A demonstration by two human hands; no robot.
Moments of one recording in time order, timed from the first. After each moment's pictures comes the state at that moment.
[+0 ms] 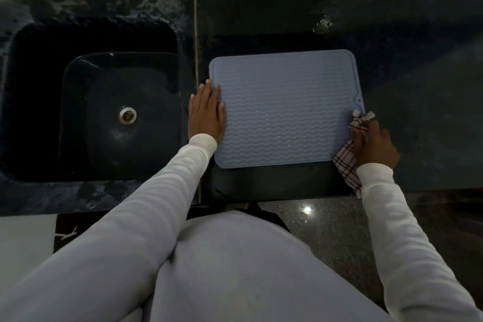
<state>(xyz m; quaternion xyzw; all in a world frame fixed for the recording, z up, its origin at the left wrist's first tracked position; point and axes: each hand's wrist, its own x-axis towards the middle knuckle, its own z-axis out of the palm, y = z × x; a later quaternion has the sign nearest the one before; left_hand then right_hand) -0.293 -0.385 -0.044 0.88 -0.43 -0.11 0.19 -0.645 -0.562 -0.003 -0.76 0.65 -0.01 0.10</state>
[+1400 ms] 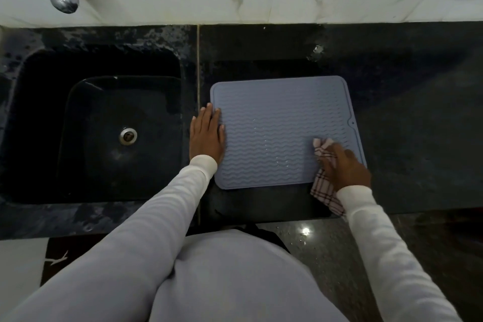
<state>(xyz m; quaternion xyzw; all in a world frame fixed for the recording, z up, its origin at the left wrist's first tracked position) -0.293 -0.386 -0.043 0.88 -0.43 -0.11 0.18 -0.611 -0.536 0.008 -0.83 0.54 0.05 0.15</state>
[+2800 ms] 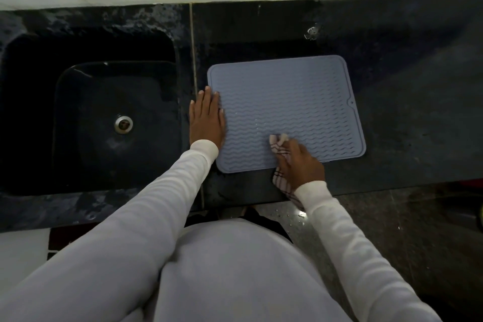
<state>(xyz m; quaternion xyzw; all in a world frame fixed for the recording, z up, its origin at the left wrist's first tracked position) -0.292 -0.385 -0.048 0.88 -0.45 -0.10 0.13 -0.545 -0.442 0.015 -0.85 0.49 0.04 0.19</state>
